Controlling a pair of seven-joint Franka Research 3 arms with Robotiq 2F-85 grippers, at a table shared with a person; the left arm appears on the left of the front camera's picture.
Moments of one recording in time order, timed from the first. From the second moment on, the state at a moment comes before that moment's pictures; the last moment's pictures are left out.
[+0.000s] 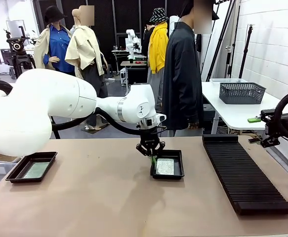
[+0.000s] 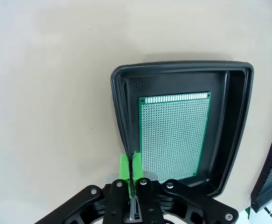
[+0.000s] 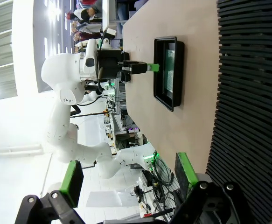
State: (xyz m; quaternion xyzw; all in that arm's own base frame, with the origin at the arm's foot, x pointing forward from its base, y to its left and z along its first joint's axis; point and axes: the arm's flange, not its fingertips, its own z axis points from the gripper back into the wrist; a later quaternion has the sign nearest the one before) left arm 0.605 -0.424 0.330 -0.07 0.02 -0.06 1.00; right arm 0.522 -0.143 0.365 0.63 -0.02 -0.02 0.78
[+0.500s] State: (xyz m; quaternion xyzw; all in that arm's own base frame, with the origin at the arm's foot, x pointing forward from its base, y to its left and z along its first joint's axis) left arm 0.598 -0.347 0.334 -0.07 0.01 -0.08 0.99; right arm 0.522 -0.143 0.365 0.63 -0.02 -0.02 0.78
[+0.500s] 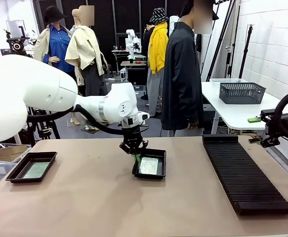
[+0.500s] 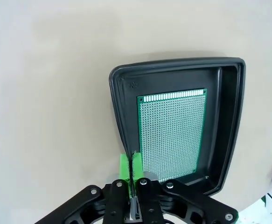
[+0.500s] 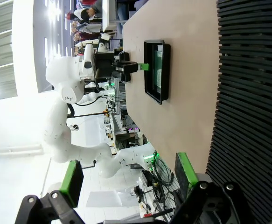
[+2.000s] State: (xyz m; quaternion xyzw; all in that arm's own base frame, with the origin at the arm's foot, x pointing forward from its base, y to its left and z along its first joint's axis) left arm 0.603 -0.105 0.339 -0.07 0.00 -0.03 1.00; right arm 0.522 -0.143 0.365 0.63 -0.02 -0.02 0.78
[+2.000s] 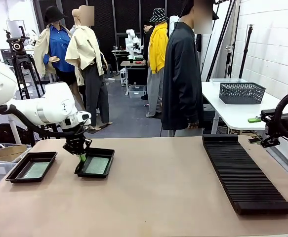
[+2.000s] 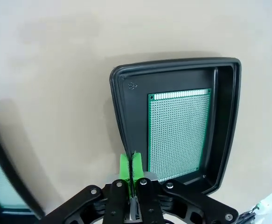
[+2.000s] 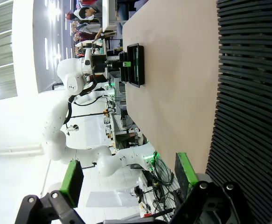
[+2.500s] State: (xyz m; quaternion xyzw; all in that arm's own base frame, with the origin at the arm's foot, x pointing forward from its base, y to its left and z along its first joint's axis) left arm 0.606 -0.072 0.336 -0.04 0.01 -0.04 1.00; right arm 0.522 -0.143 0.365 0.63 -0.02 -0.02 0.78
